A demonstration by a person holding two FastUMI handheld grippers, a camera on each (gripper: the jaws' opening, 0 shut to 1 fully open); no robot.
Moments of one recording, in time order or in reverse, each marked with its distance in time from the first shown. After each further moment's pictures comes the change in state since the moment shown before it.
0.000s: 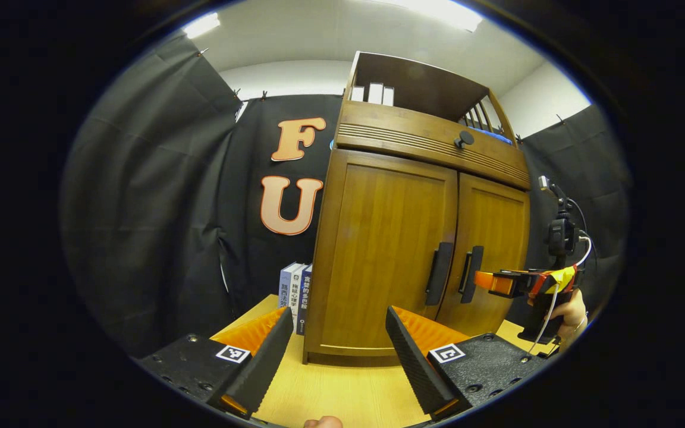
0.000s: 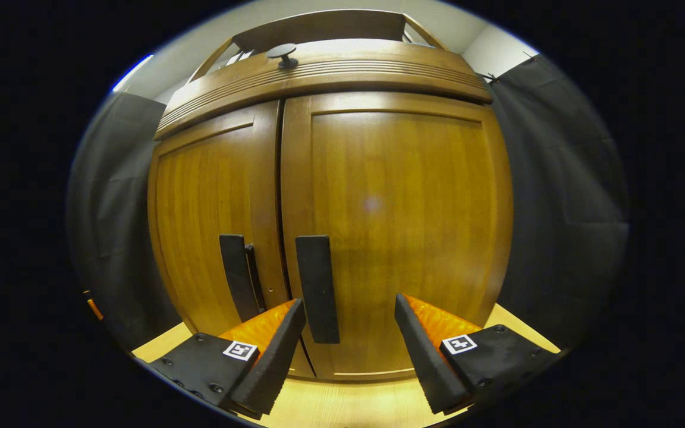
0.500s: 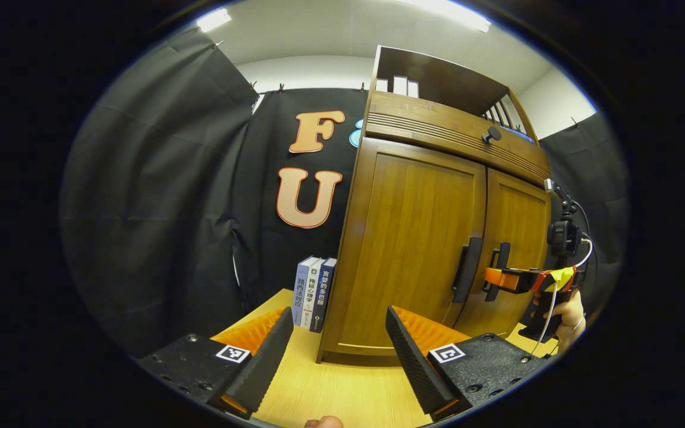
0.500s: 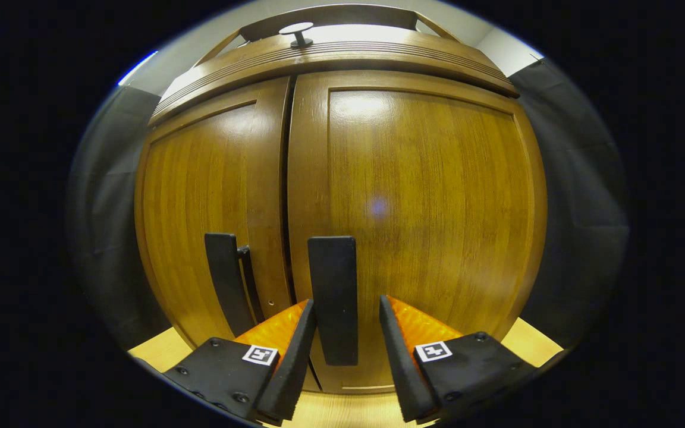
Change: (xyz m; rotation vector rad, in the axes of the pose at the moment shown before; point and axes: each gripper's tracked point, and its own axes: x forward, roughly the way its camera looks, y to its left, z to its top) left arm 0.021 0.029 -0.015 -0.026 0.026 0.061; right arm 0.032 0.012 -0.003 -0.004 -0.012 0.000
